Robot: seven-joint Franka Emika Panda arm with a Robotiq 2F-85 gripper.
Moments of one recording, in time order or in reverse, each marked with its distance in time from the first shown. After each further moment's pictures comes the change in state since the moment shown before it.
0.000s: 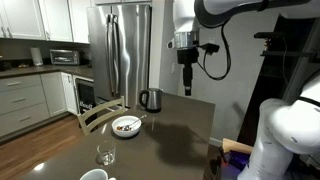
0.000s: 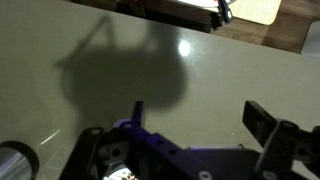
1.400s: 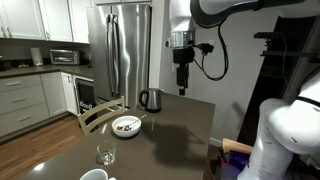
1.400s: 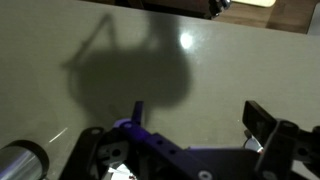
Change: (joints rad) arm -0.001 0.042 0.018 0.030 0.005 0.037 0.091
